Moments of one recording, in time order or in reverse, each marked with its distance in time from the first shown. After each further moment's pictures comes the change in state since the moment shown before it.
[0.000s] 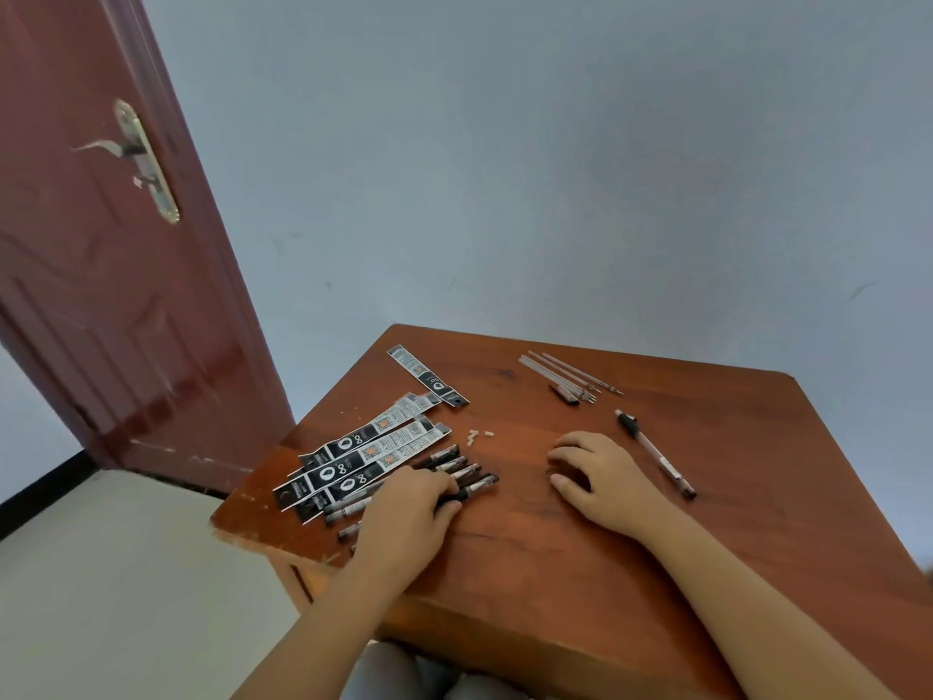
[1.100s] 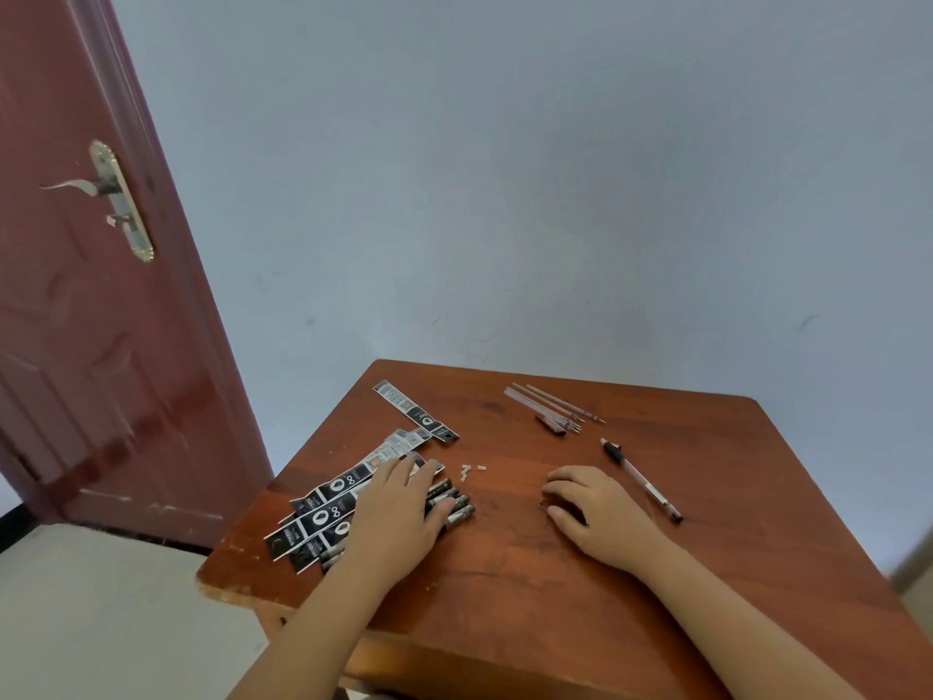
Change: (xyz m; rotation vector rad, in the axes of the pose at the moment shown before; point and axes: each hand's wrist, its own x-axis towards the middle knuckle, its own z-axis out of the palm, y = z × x) left_hand 0.026 -0.018 -0.009 0.168 -0.081 -0.007; right_hand -0.006 -0.007 -0.001 -0.039 0.008 0.023
